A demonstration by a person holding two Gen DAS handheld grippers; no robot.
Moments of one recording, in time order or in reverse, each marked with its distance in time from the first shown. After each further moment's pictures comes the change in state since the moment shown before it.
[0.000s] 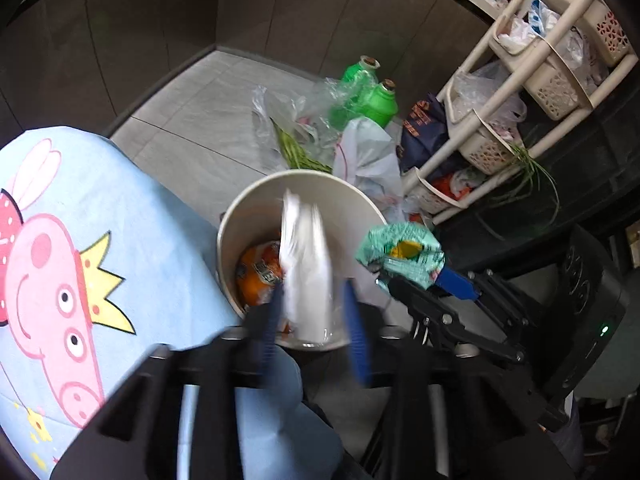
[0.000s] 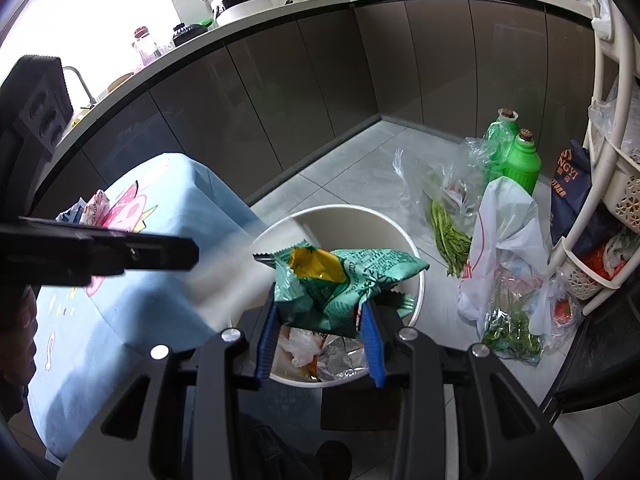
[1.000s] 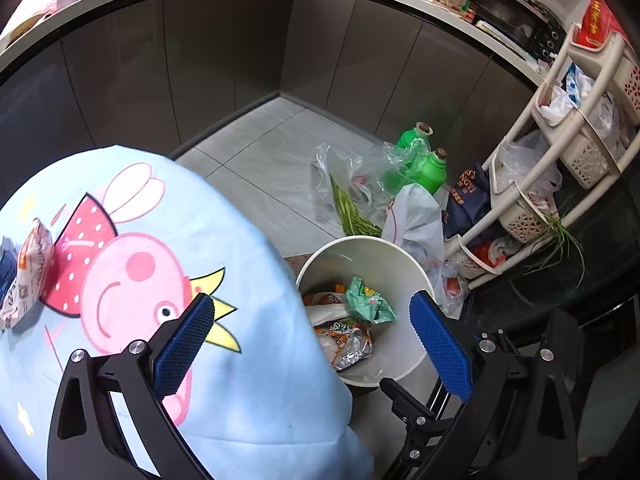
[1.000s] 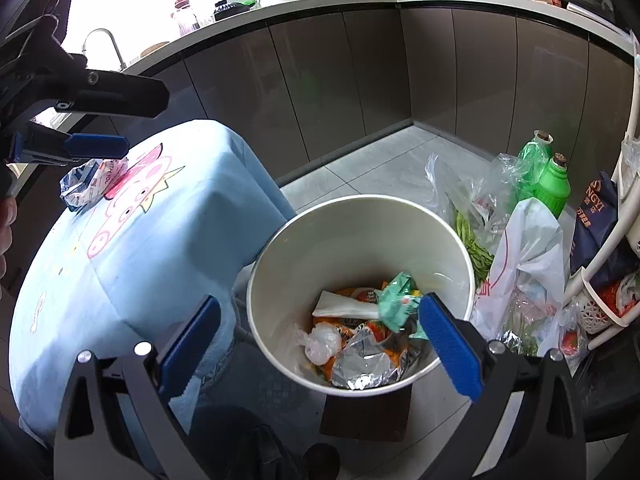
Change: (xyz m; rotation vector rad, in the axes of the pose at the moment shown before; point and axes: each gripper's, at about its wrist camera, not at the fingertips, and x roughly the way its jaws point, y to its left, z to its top) left arm -0.055 0.033 0.000 -0.134 -0.192 0.144; right arm 0.023 0.029 -0.012 -0.138 0.005 0.045
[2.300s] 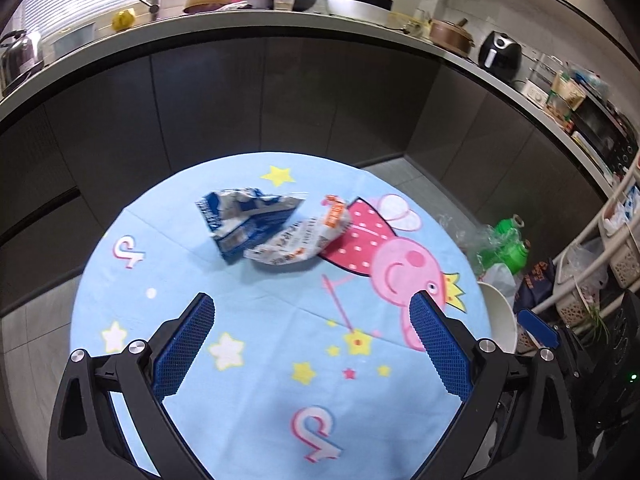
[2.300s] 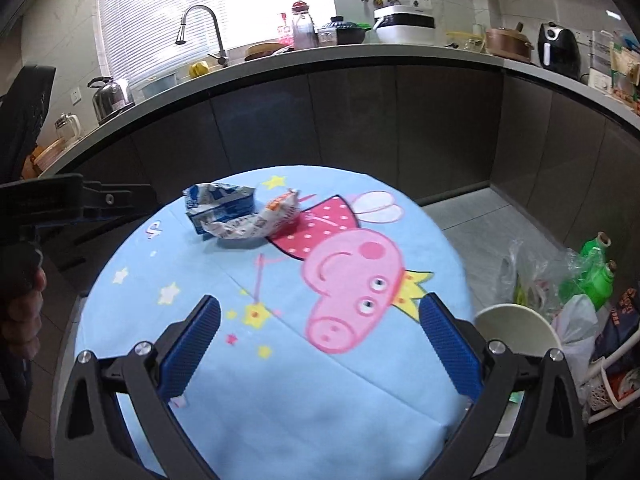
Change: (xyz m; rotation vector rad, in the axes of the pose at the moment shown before) left arm -0.187 0.195 -0.081 -0.312 -0.191 0.277; right arm -0.046 0.224 0.070 -0.240 -0.056 0.153
